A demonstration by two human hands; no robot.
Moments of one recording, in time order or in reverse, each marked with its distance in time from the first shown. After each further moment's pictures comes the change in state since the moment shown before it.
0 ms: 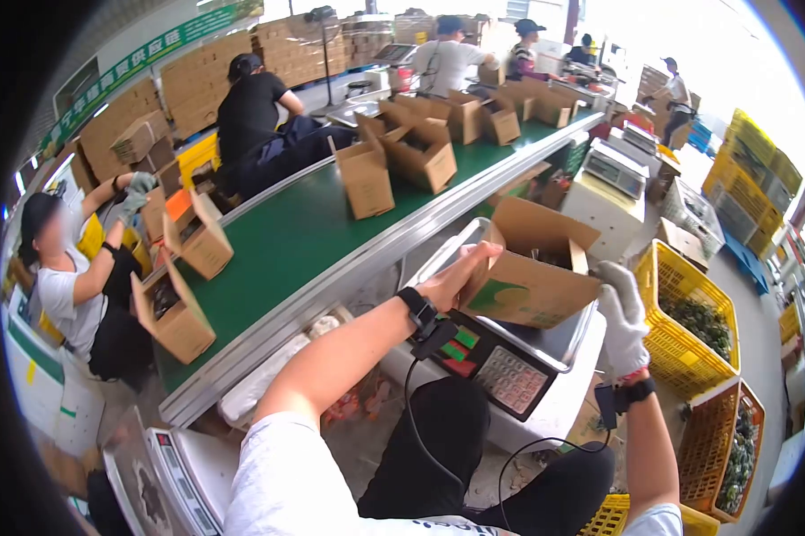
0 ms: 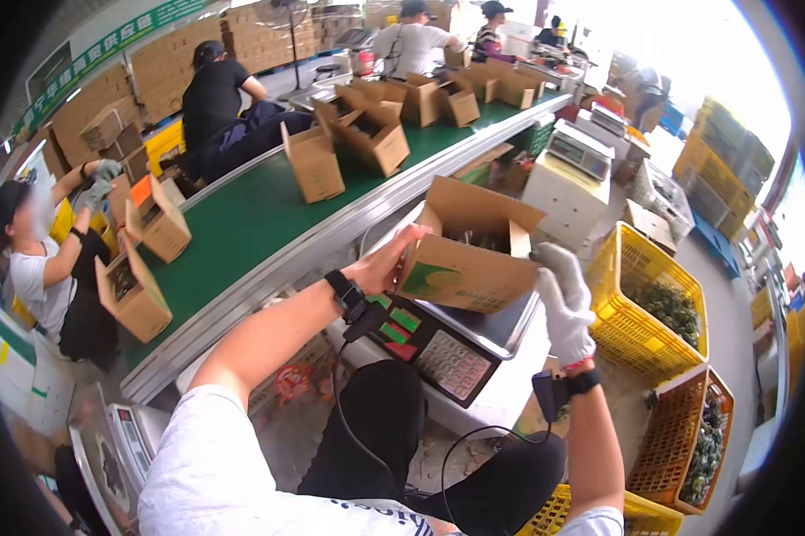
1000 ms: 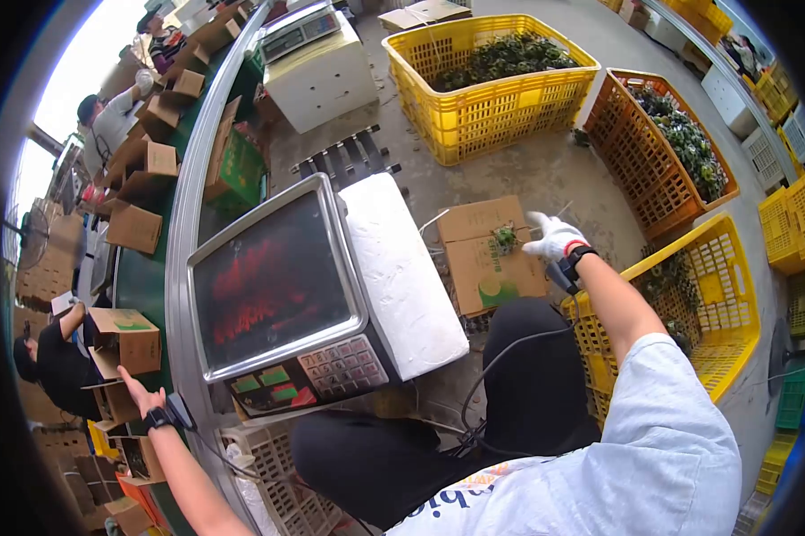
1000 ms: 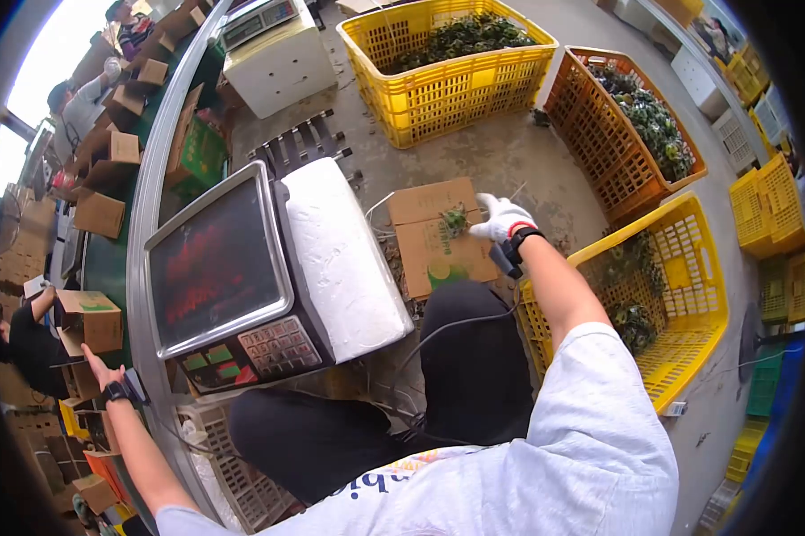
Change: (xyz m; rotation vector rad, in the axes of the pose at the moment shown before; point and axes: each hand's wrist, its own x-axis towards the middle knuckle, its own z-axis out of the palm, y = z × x) left_hand 0.106 -0.006 -0.296 0.082 0.906 0.009; right_hand -0.248 0.188 -0.224 -0.843 -0.096 1.318
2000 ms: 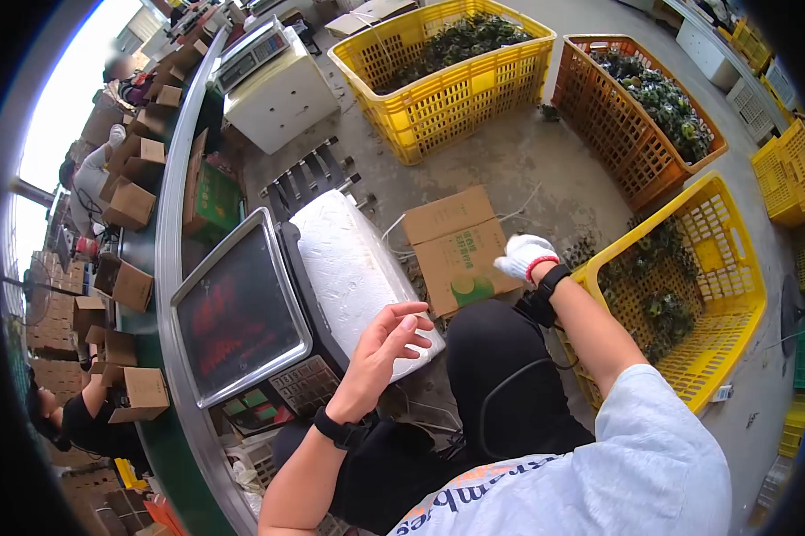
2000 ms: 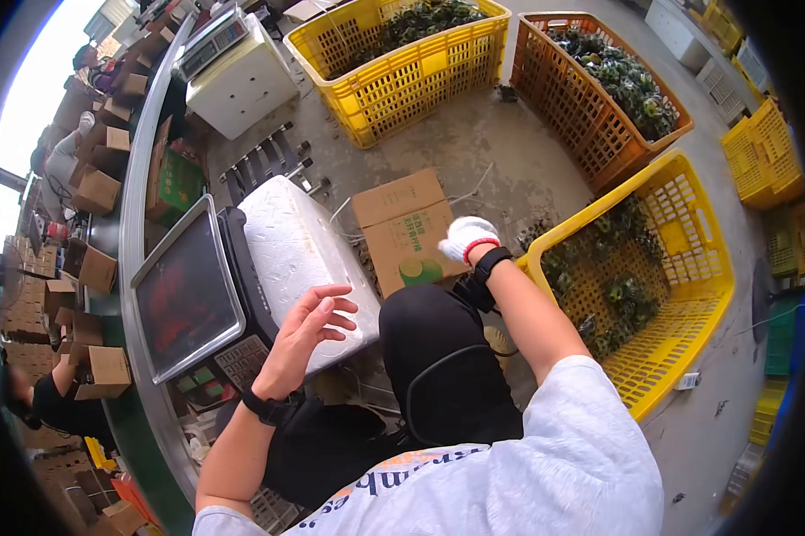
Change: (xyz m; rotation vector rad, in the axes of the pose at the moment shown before) left_hand -0.522 -0.072 0.247 0.334 -1.680 -0.133; right_hand -0.031 0.011 0.031 -0.133 -0.069 0.000
